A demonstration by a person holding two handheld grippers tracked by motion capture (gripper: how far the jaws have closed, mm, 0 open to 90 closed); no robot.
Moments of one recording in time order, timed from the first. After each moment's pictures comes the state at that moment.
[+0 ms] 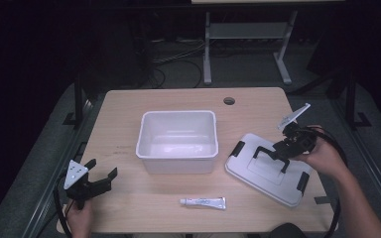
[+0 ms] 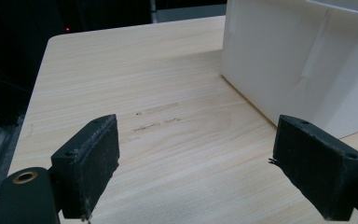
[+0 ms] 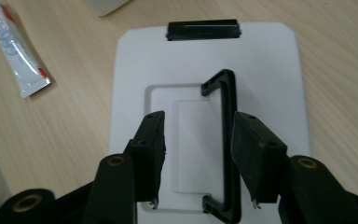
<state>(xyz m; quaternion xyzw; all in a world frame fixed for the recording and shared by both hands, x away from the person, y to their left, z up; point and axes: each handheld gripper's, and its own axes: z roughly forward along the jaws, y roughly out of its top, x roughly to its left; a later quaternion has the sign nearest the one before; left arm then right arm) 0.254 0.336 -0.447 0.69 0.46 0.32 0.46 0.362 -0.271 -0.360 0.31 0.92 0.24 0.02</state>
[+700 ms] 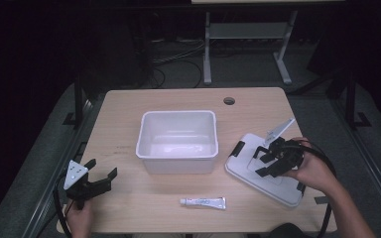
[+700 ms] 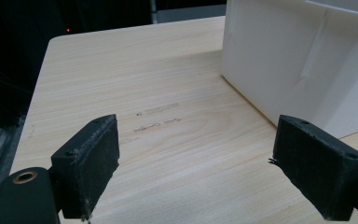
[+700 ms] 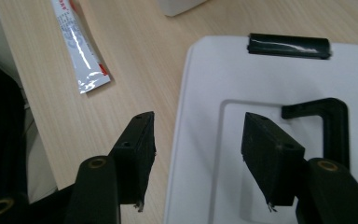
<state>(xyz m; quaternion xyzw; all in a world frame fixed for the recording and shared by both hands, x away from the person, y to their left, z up) 0.253 0.336 -0.446 0.69 0.46 0.32 0.46 0.325 -0.228 -0.365 0.25 0.94 0.25 0.01</state>
